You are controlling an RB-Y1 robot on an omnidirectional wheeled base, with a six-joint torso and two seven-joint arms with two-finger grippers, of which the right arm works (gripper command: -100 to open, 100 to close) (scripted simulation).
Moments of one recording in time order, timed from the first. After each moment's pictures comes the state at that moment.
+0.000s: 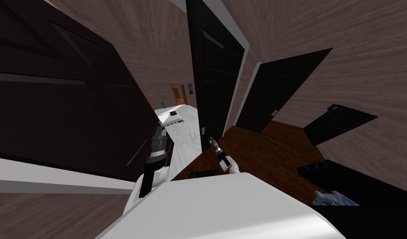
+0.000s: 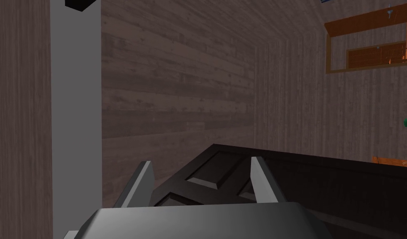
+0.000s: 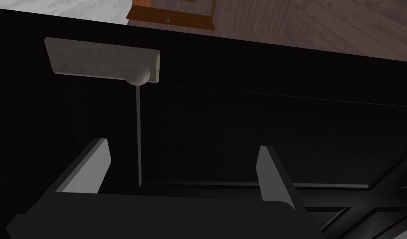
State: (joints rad) arm -0.08 -0.07 0.19 -0.88 0.28 -0.79 -0.22
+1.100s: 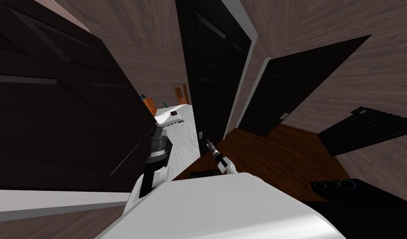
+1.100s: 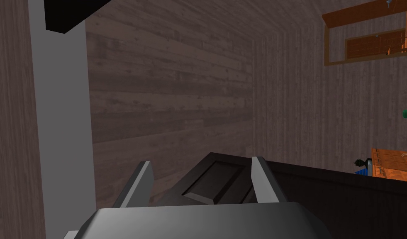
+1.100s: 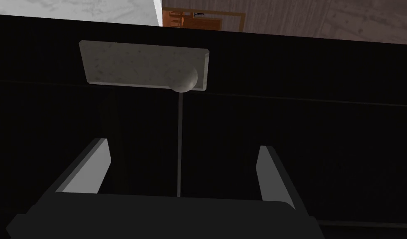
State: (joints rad) arm -0.17 -0.03 0.21 -0.65 0.33 -0.84 -0.28
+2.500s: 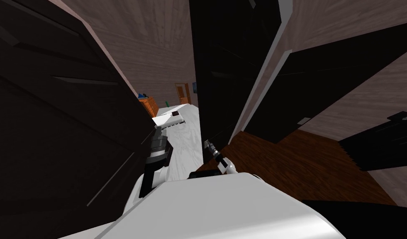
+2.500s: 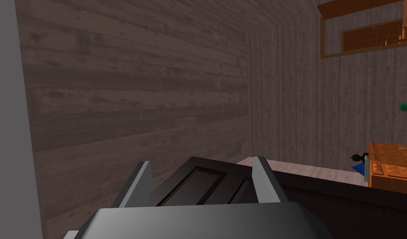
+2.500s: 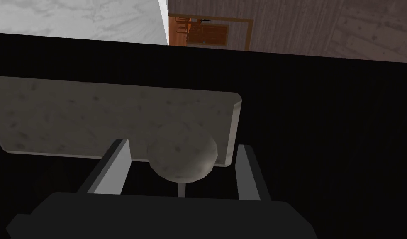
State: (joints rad) arm -0.19 -0.02 0.20 -0.58 0.32 -0.86 -0.26
